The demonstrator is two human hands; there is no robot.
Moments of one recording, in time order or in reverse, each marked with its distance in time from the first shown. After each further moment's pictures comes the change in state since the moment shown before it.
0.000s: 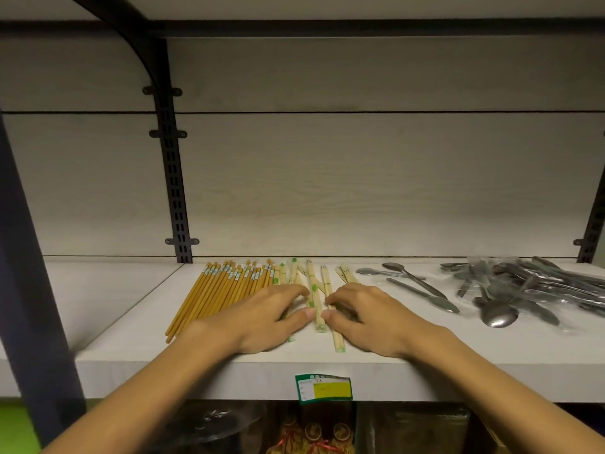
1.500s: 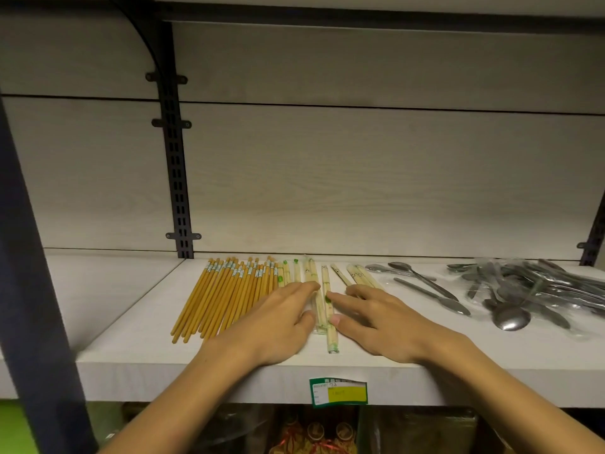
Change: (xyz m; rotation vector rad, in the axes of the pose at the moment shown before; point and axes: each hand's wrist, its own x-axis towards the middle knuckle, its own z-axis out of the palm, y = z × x) left_hand -0.005 0.009 0.012 -0.108 0.119 -0.024; right_hand 0.000 0.002 0.005 -0.052 -0.171 0.047
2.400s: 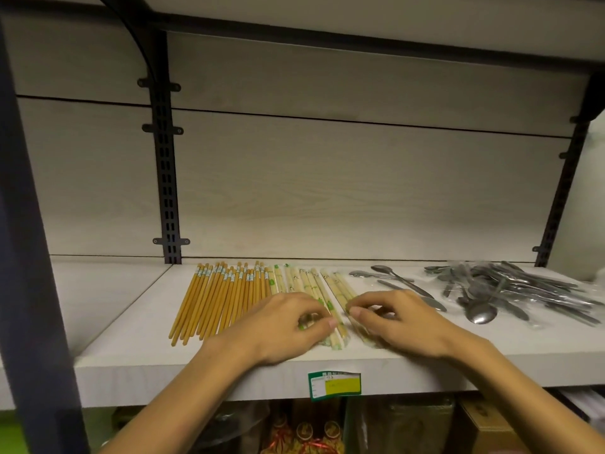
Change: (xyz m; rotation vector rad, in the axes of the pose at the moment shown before) left_hand -0.002 0.005 -0.006 0.004 -0.047 0.157; right_hand -0.038 -0.007 -0.025 0.273 0.192 0.061
